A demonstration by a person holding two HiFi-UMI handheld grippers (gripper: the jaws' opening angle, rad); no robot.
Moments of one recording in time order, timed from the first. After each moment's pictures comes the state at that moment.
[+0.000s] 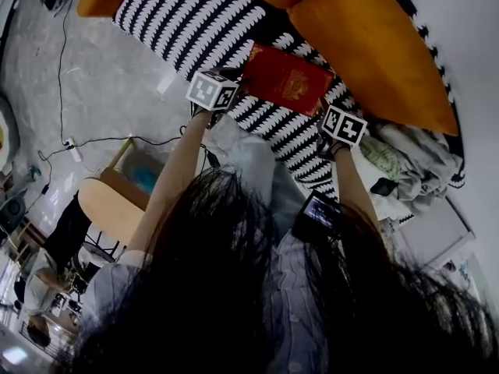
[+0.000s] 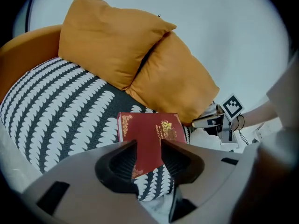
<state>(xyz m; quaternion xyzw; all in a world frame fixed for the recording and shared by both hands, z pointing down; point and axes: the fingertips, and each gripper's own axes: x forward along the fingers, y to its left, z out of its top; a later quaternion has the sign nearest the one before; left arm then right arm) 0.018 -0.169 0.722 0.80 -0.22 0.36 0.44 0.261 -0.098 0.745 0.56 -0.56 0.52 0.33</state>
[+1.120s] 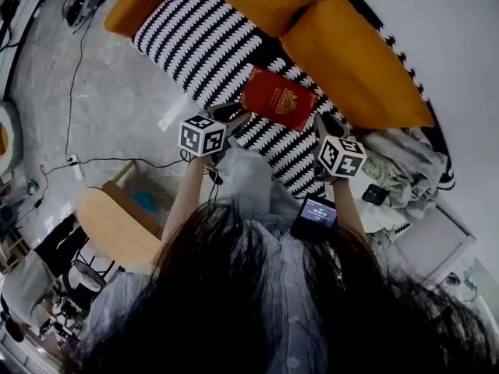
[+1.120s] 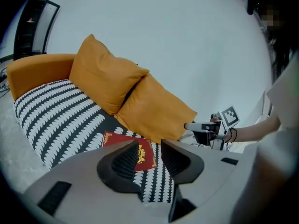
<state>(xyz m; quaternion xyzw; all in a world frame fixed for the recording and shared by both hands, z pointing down) 0.018 -0.110 0.587 0.84 -0.28 0.20 0.42 0.228 -0.097 0.588 0.55 -0.70 0.40 0.21</state>
